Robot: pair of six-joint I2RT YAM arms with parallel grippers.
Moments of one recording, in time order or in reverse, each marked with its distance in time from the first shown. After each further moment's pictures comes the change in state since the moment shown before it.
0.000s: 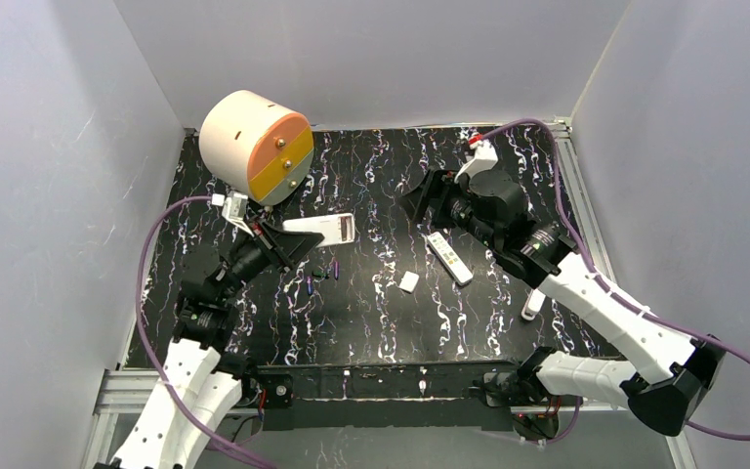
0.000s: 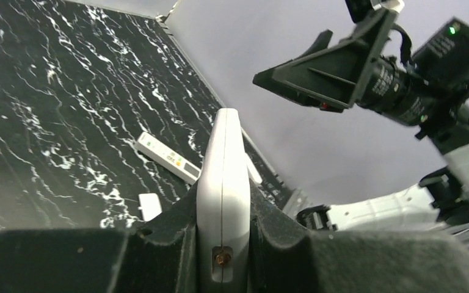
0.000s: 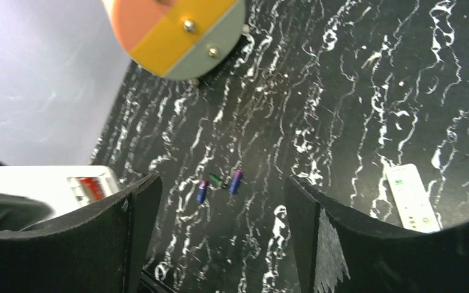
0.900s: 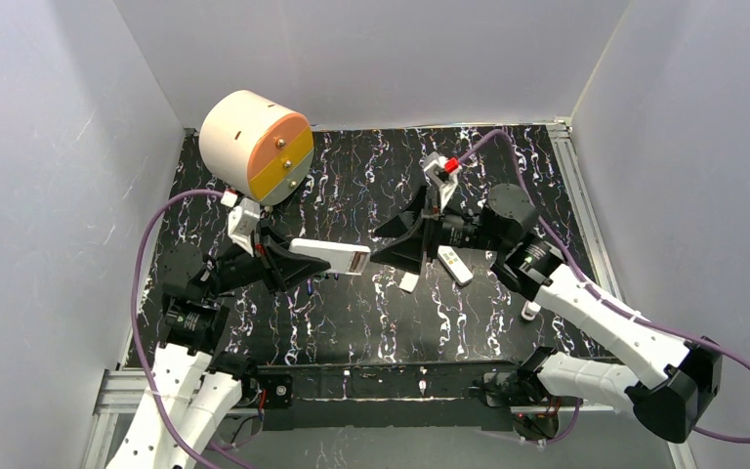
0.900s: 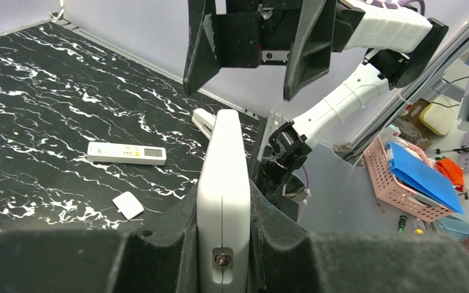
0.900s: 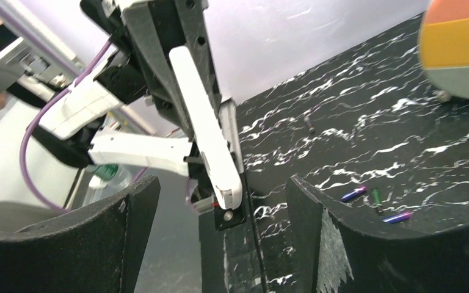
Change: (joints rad) left arm 0.000 -0.029 0.158 -0.095 0.409 0.293; right arm -0.001 -0.055 -0.178 0.494 -0.818 -0.080
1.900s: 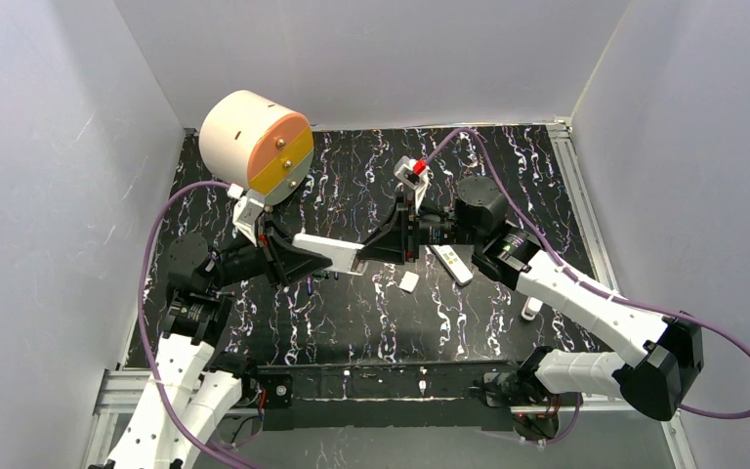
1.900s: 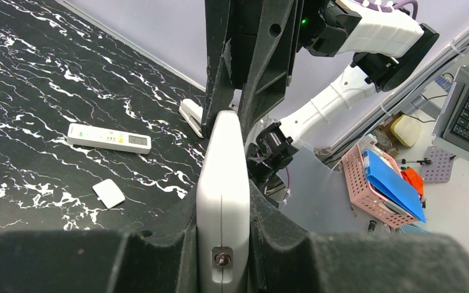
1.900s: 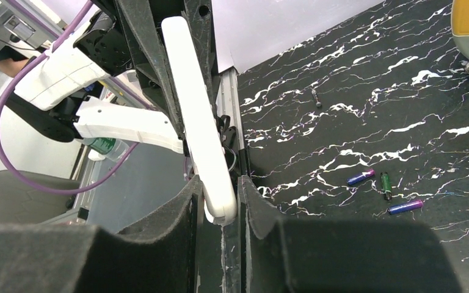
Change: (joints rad) left arm 0.005 0.059 0.003 0.017 0.031 -0.097; right arm 0.048 0.145 0.075 -0.079 -0.060 -0.075
